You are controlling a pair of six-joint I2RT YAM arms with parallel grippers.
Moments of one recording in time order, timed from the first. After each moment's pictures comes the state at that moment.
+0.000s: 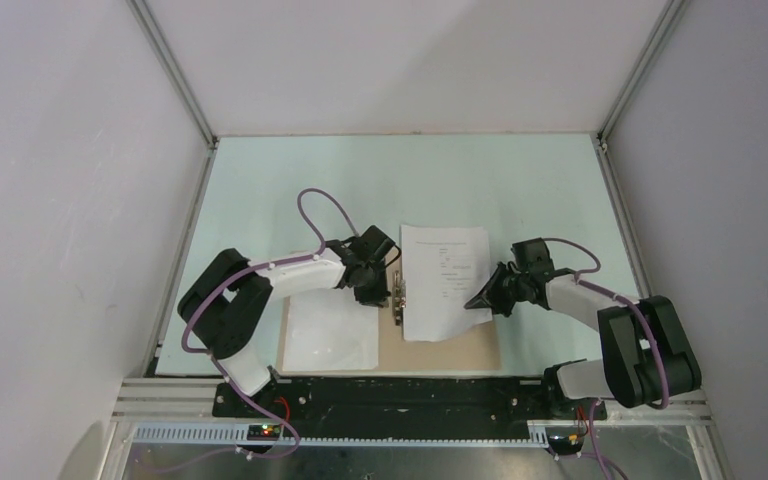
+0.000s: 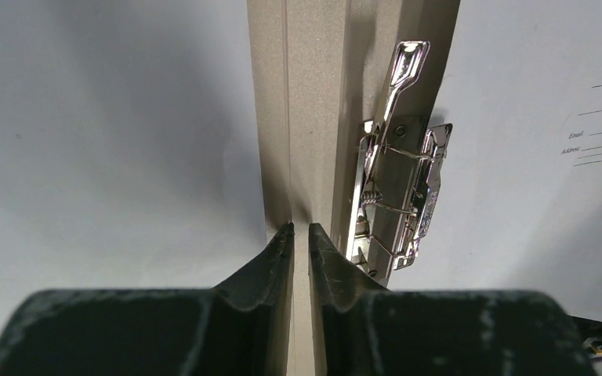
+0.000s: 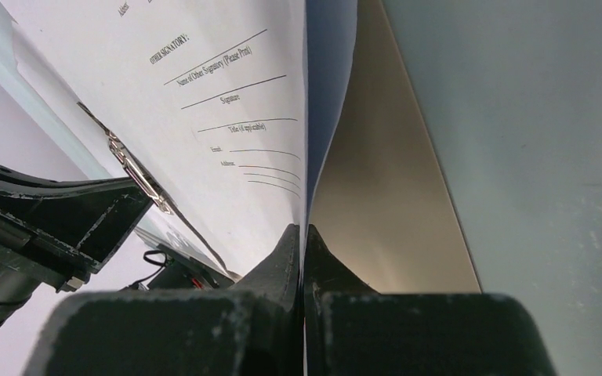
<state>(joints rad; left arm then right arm) -0.77 1.68 0.95 -0.45 0.03 -0.83 0.25 1.35 0.50 -0.21 -0.49 0.91</state>
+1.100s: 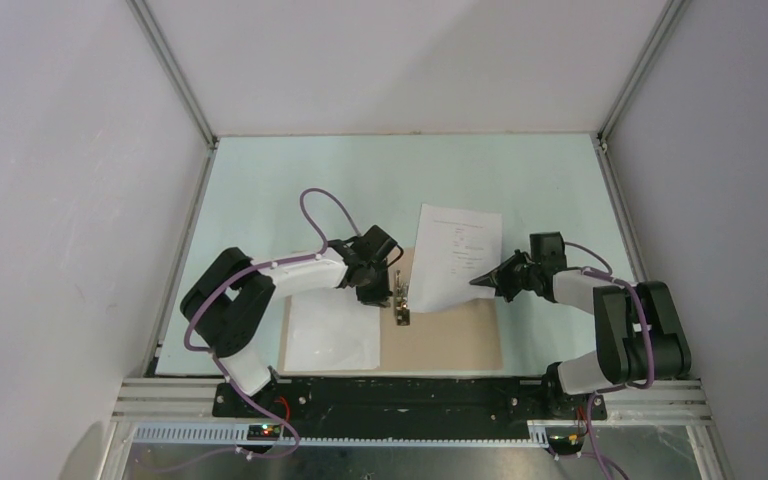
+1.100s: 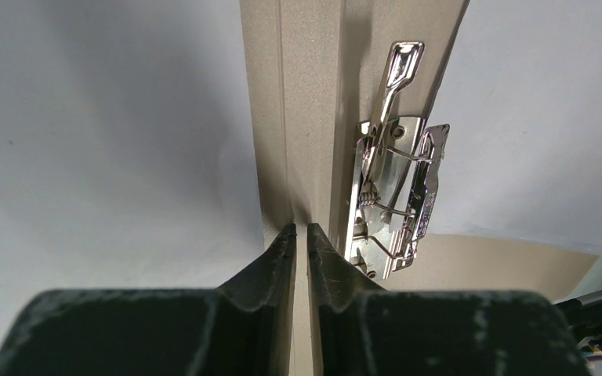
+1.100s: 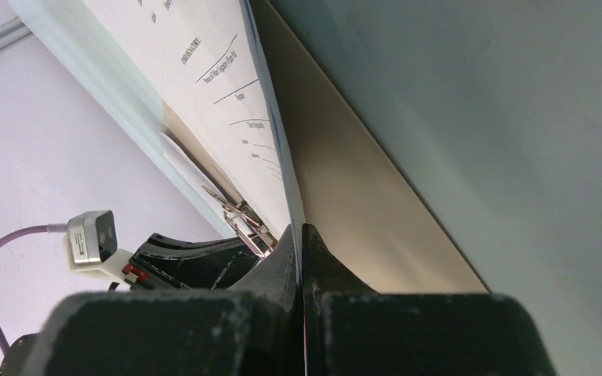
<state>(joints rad) -0.77 1.69 0.95 -0.45 0.03 -0.83 0.11 1.45 0.50 0.00 -0.55 1.15</state>
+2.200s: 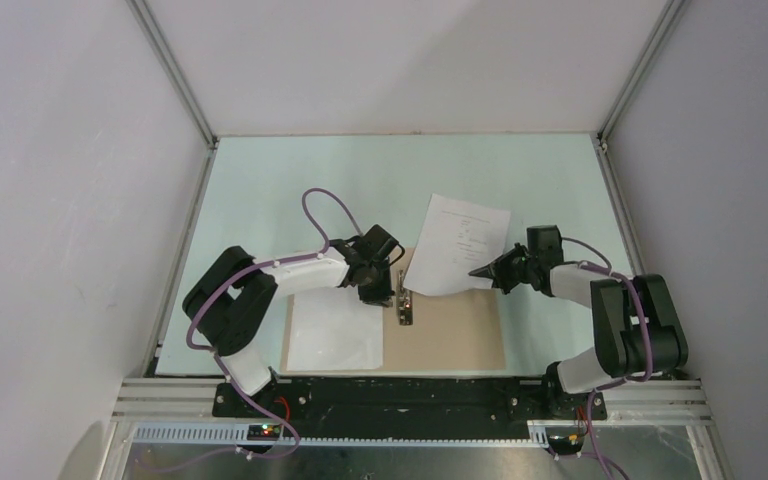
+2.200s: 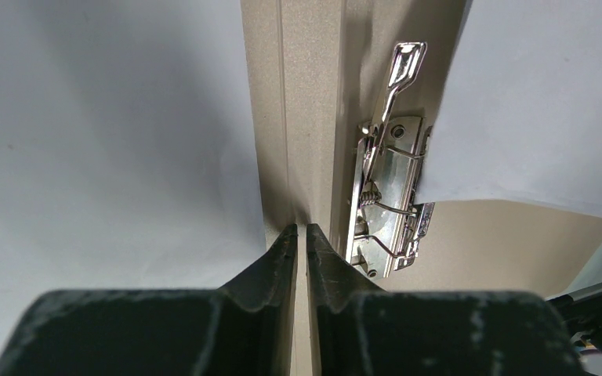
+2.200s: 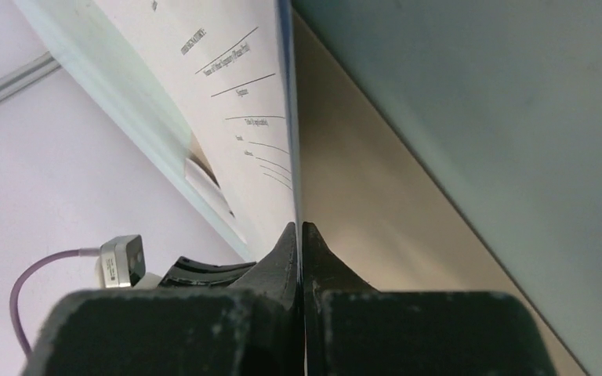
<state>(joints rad) -0.77 1.71 0.97 -0.43 0.05 -0.83 0.11 1.49 0.55 0.04 -0.51 1.23</state>
